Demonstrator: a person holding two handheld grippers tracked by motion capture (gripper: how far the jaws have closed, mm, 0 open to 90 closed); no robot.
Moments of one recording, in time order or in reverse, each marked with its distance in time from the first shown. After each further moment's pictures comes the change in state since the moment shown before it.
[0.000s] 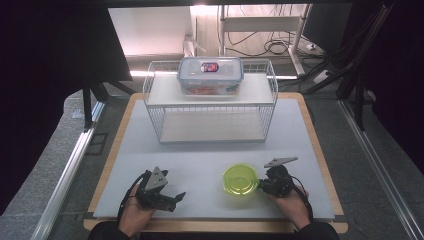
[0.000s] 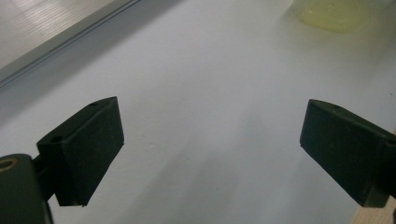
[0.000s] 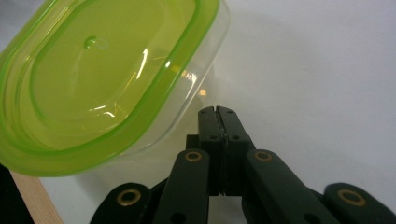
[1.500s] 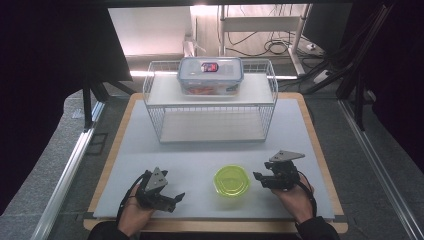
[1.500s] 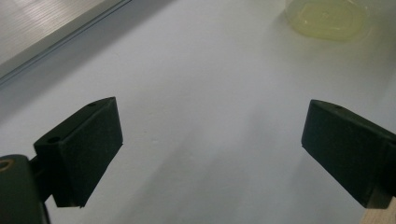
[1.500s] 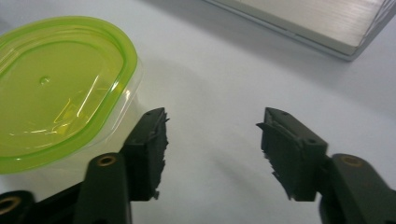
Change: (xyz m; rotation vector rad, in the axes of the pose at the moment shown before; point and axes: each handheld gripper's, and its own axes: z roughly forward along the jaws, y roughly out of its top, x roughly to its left) left arm 0.002 -0.004 0.003 0.010 0.005 0.019; right arm -0.002 0.015 -0.023 -0.147 -0.162 -0.123
